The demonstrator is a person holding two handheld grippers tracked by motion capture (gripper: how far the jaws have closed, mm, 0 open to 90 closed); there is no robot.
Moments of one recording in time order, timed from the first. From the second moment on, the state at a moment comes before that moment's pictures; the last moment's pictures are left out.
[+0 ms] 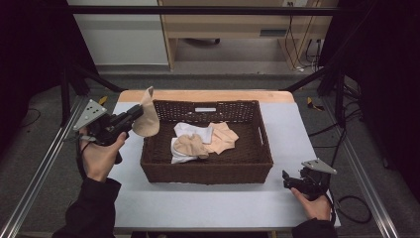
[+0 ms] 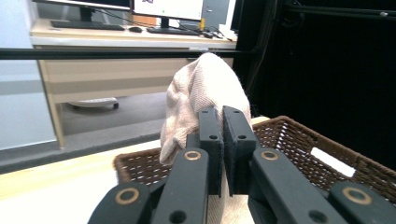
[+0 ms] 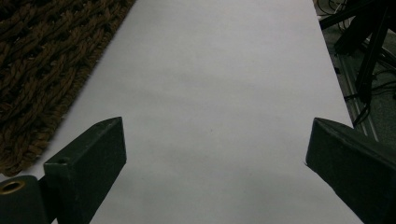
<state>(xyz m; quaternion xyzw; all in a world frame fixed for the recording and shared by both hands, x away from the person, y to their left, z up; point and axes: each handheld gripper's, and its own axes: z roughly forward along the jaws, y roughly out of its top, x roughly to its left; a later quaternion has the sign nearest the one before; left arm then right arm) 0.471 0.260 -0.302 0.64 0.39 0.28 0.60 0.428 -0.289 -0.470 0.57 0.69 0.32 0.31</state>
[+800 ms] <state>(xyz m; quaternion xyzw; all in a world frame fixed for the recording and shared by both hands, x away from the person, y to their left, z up) 0.444 0.337 -0.358 0.63 0.46 0.30 0.55 0.427 -0.289 -0.470 0.57 0.69 0.32 0.31</state>
